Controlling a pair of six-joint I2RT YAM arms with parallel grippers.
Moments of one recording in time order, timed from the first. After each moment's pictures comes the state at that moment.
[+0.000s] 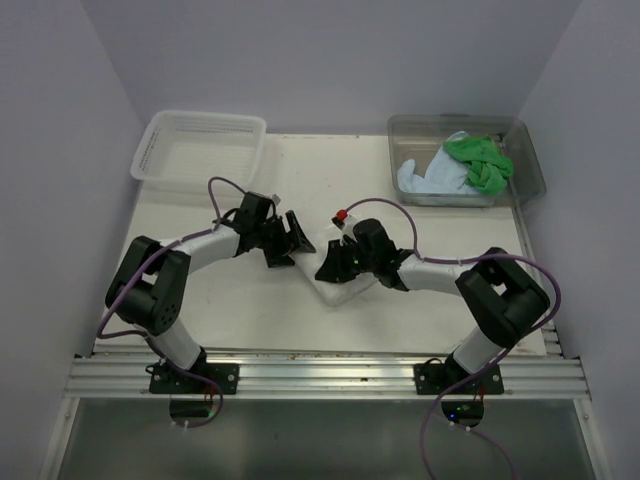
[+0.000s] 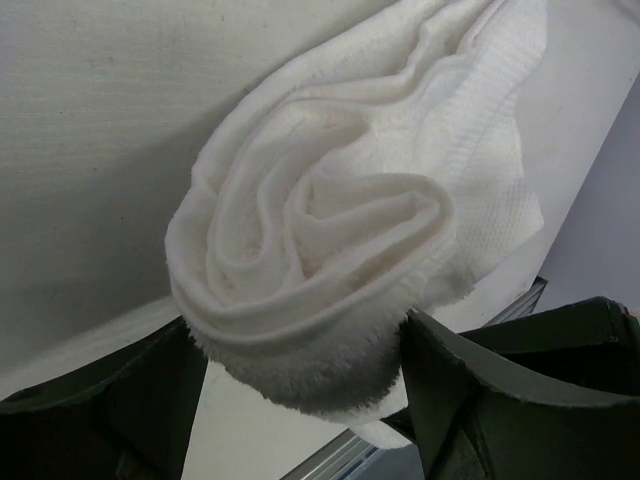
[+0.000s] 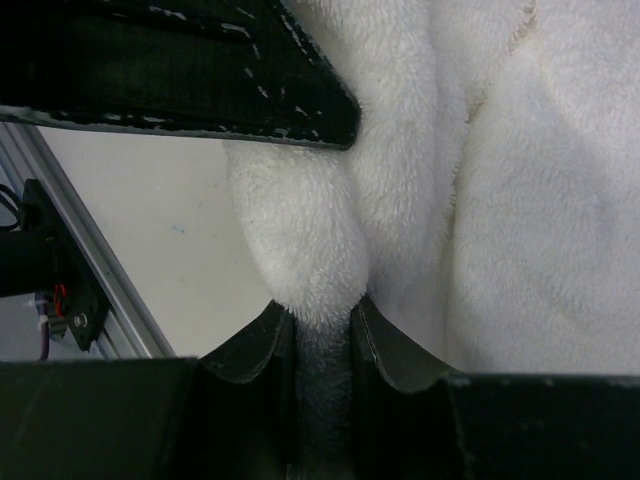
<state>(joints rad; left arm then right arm) -0.41 1.67 0.92 -0.19 0.42 -0.84 0.70 1.63 0.73 0.25 -0.38 0.54</state>
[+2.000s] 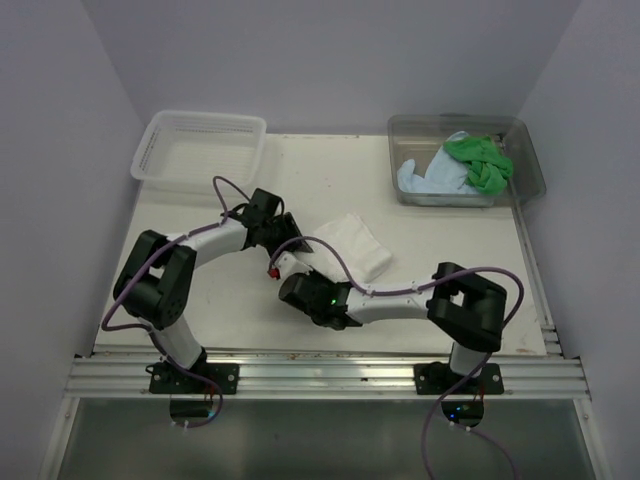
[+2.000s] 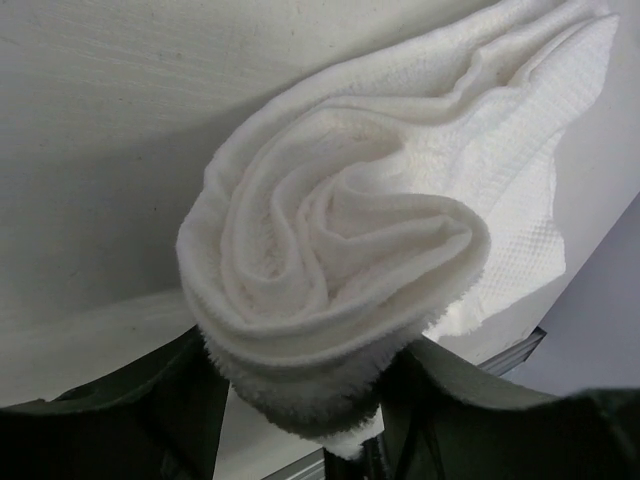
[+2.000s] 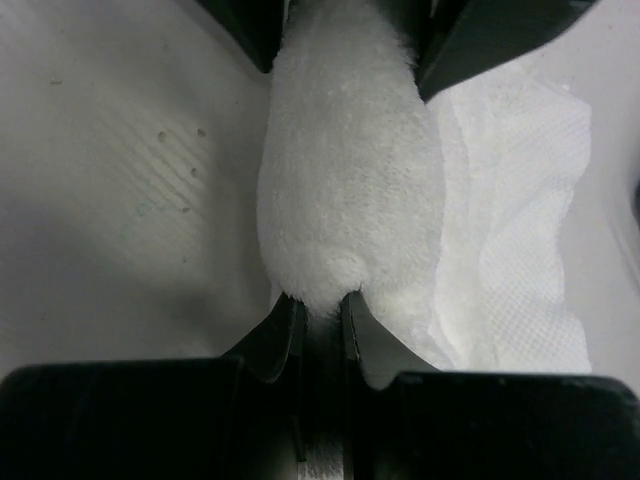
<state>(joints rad) -0.45 1.73 1.00 -0.30 0.31 -0.96 1.25 1.81 1.01 -0.16 0.79 0.01</state>
